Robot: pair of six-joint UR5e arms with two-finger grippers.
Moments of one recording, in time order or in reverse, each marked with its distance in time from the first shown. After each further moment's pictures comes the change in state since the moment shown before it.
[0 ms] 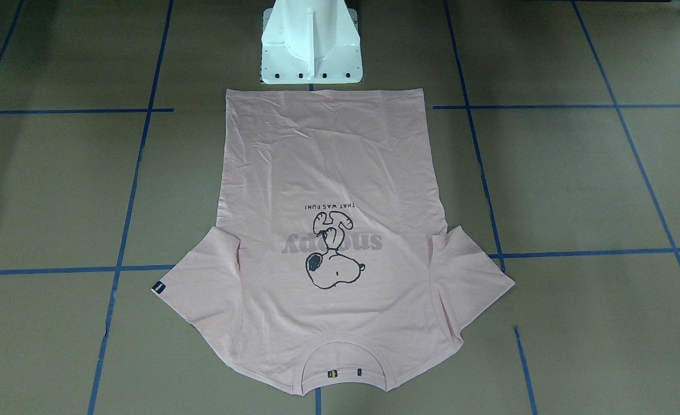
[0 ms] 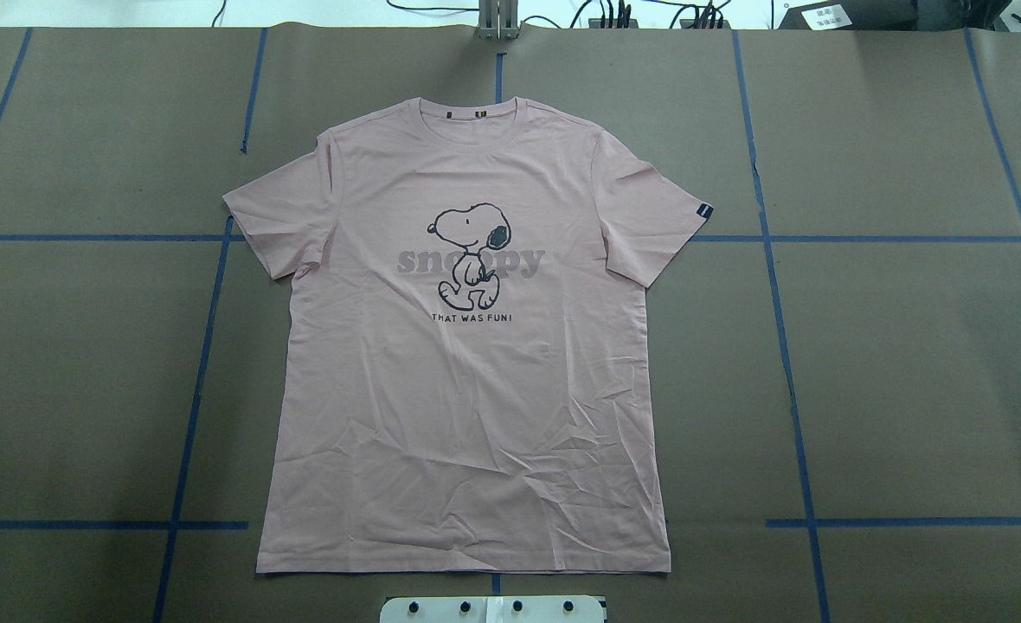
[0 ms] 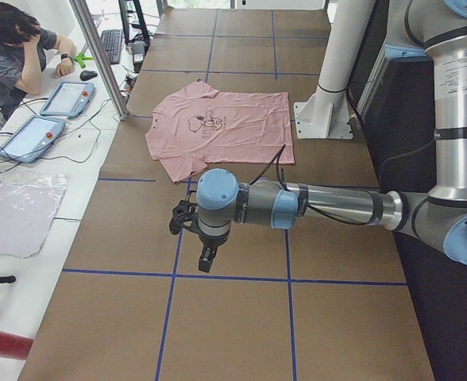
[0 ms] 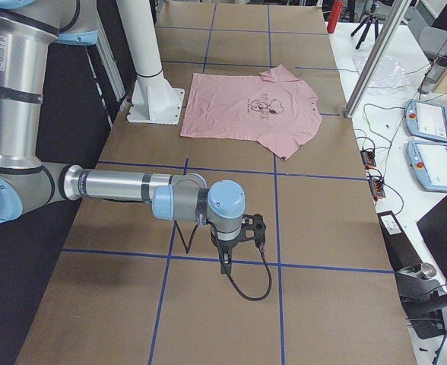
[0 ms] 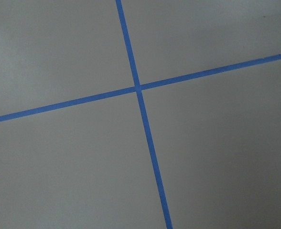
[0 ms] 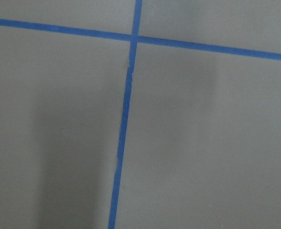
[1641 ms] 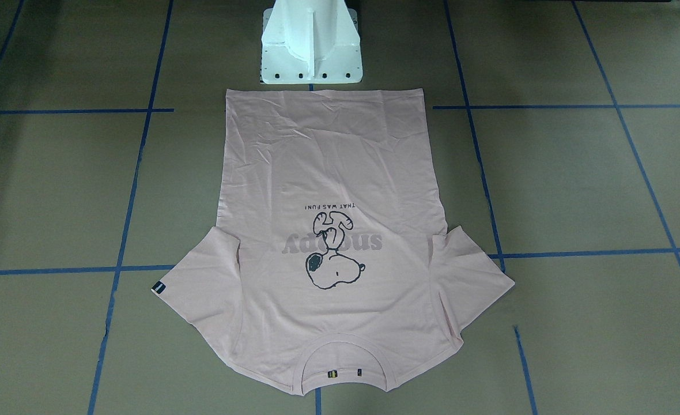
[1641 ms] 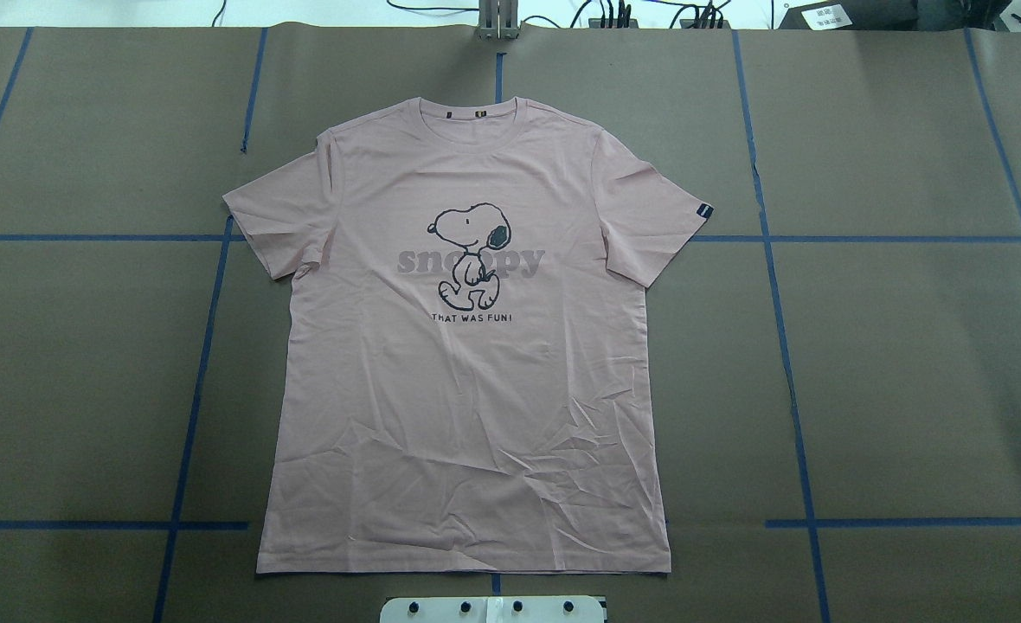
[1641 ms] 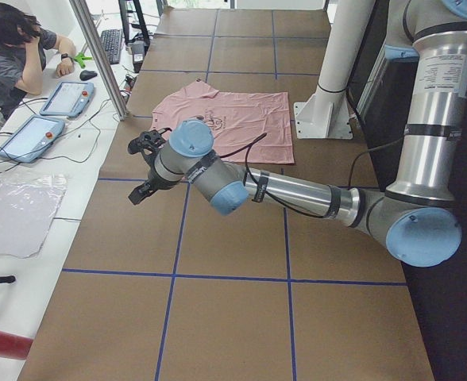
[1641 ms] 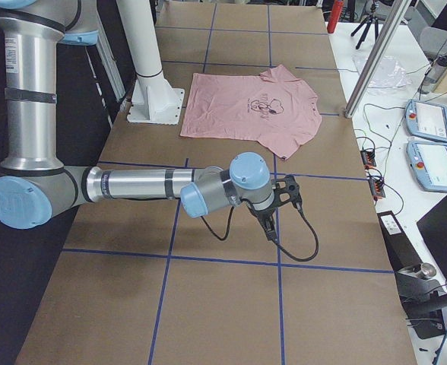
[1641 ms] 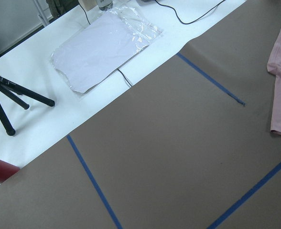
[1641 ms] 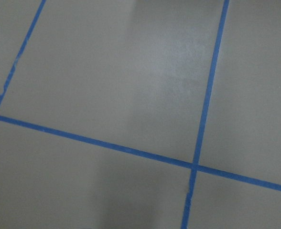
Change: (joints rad) left arm 0.064 -0.253 0.147 -0.631 0.008 -0.134; right arm -0.048 0.173 -0.063 0.326 0.103 0.286
